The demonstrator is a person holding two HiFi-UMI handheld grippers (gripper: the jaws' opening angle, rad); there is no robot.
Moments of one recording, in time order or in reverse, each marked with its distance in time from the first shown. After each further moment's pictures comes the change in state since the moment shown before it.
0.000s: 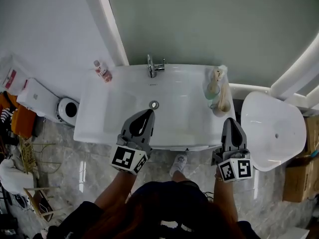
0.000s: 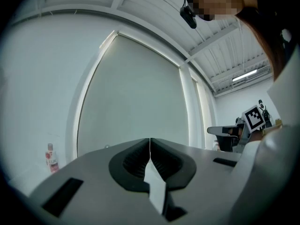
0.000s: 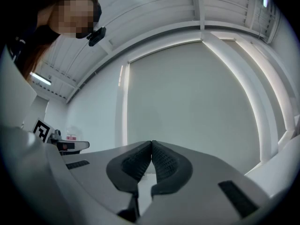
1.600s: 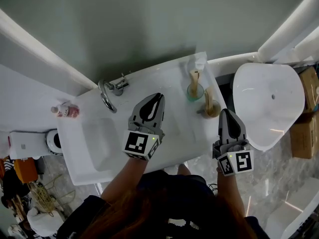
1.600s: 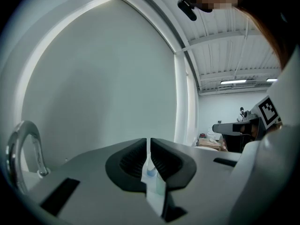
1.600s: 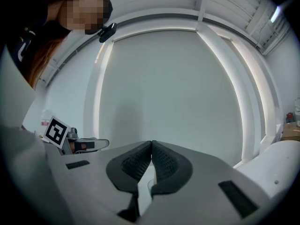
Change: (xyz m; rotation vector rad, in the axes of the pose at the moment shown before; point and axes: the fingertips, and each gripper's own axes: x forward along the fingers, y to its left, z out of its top) left arm 0.288 -0.003 -0.090 -0.060 0.142 -0.282; right arm 0.124 -0.137 -0.062 -0.039 0.136 -0.225
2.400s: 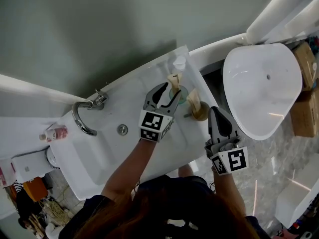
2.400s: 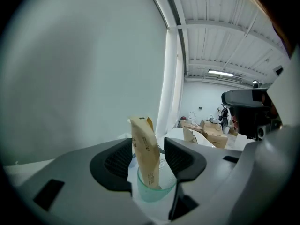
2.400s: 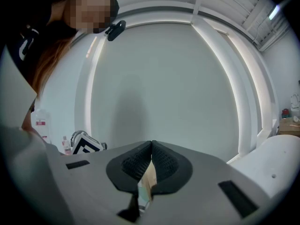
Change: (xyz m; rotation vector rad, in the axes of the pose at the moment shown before) left arm 0.164 -0.052 -0.108 0.010 0.247 -0.236; right arm 0.036 -0.057 -0.035 0.033 0.062 -0.044
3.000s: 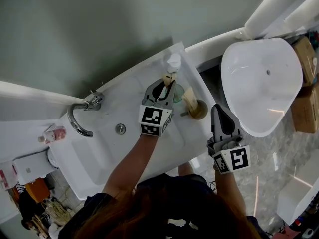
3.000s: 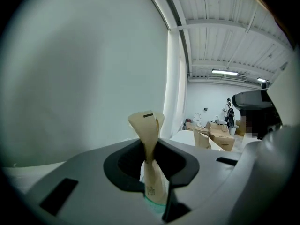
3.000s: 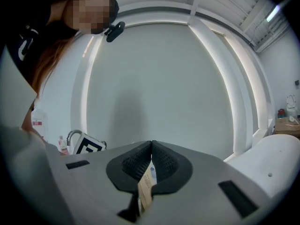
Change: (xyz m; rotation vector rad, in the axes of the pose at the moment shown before) left arm 0.024 0.007 0.009 0.015 -0.039 0.059; right arm -0.008 -0.027 -0.004 0.009 -0.001 -0.040
